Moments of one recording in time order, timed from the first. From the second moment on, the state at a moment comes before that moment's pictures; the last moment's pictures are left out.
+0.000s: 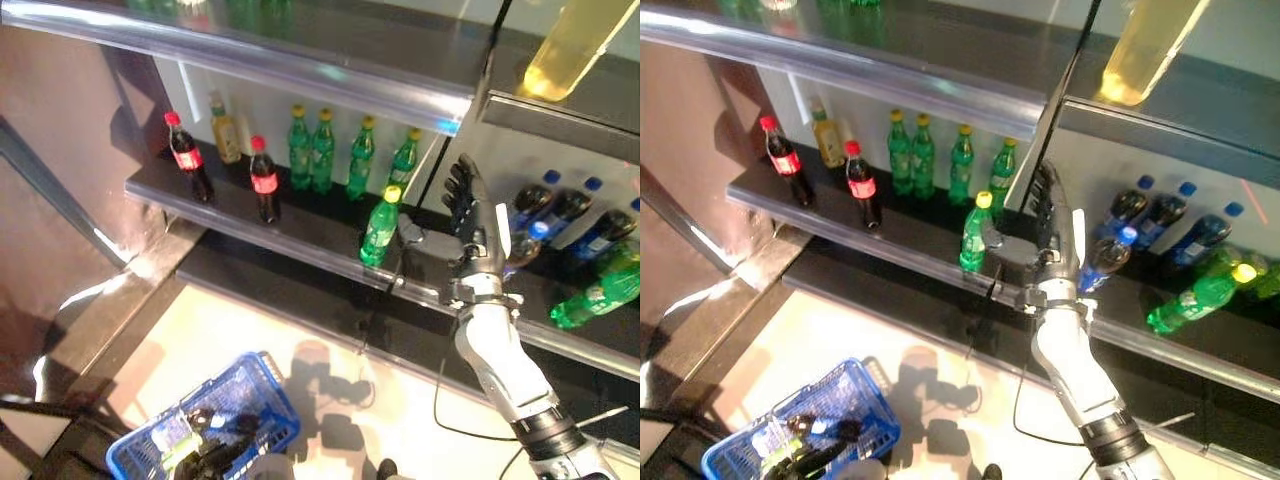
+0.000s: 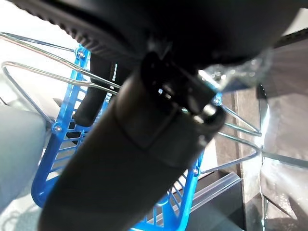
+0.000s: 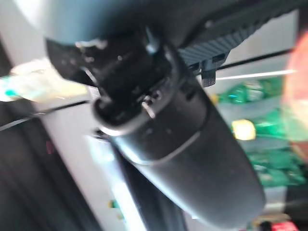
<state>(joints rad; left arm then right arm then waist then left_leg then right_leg) 0.06 0.21 -0.09 1.09 -0.73 -0.22 0.18 -0.27 -0.48 0.30 -0.08 0.31 -0.09 -0.54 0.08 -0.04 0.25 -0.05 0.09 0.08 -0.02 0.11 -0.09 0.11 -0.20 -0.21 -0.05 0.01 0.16</state>
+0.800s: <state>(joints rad) -0.12 0.26 -0.15 0.97 -0.80 -0.25 0.22 -0.47 -0.42 0.29 0.01 0.28 0.01 -0.87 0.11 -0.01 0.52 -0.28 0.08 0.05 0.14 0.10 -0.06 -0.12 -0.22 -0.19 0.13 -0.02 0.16</state>
